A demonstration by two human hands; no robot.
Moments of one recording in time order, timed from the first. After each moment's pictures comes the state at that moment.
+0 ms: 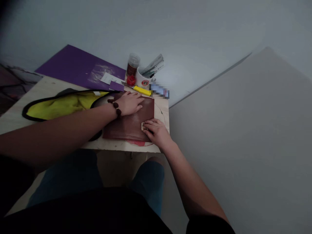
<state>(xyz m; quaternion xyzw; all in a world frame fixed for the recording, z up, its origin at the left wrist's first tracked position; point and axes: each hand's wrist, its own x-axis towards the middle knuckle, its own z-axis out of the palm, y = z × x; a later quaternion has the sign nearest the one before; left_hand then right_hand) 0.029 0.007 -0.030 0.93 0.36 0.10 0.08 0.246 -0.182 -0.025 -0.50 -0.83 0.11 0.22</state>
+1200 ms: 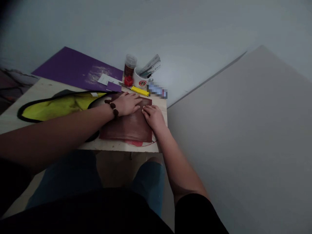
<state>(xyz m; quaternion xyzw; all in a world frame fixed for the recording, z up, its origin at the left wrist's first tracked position) 0.028 0.012 -0.037 0.93 0.34 0.10 0.08 0.247 -0.090 -0.040 -0.59 -0.77 0.05 0.22</state>
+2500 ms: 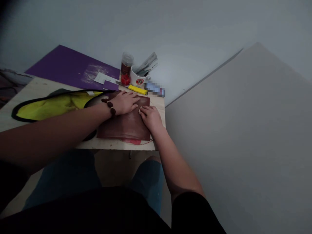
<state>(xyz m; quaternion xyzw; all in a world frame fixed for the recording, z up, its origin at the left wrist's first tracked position) 0.029 0.010 -0.035 0.93 0.34 0.09 0.08 0.235 -0.106 -0.035 -0.61 -0.77 0.05 0.19</state>
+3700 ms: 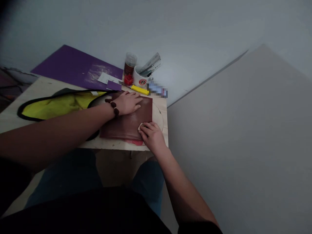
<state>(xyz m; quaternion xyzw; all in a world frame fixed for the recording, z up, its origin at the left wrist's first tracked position) 0.031 0.008 -0.035 0.93 0.34 0.10 0.08 0.223 -0.203 -0.048 -0.56 -0.79 0.04 0.25</state>
